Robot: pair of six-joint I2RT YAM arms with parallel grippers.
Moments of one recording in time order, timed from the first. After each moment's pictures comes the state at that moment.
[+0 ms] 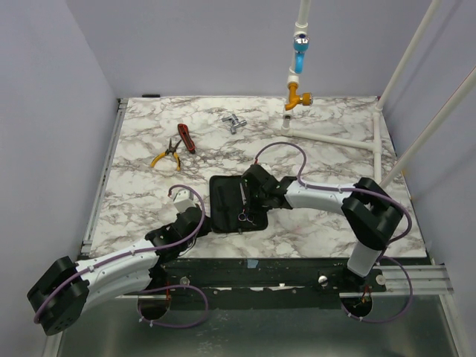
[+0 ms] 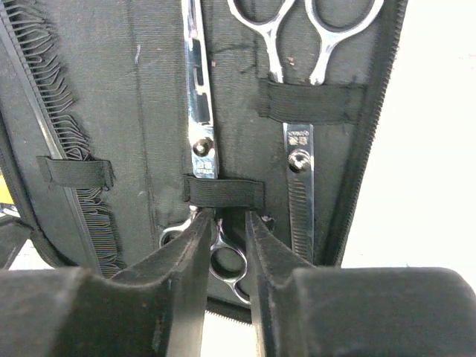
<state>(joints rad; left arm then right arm) -0.86 0.86 0.20 -0.01 -0.41 -0.95 0.88 1.77 1.05 -0.31 0.12 0.76</state>
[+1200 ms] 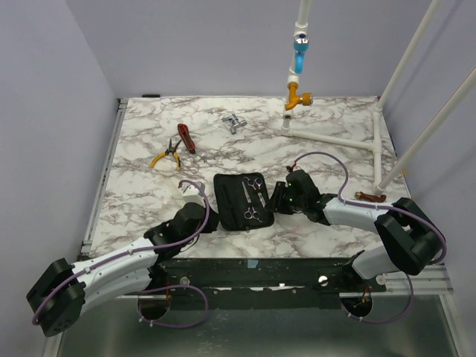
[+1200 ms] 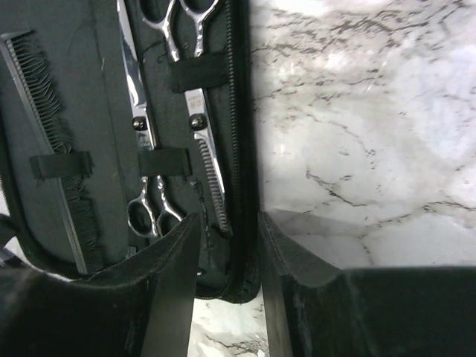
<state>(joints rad) -0.86 0.83 0.25 0.04 -0.27 -0.77 0.66 1.45 0.57 0.10 -0.06 0.72</state>
